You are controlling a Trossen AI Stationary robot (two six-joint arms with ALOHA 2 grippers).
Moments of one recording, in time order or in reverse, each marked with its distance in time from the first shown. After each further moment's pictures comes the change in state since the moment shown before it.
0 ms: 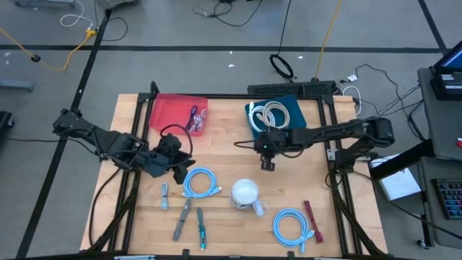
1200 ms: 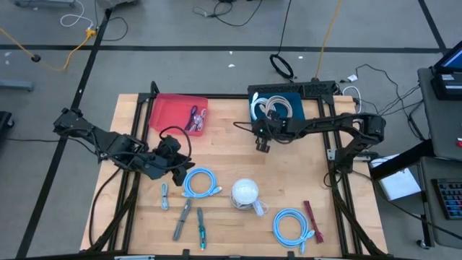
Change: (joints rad) left arm -0.020 0.000 0.000 -0.001 0.018 -0.058; right arm -0.190 0.089 0.000 0.135 0.191 -0.105
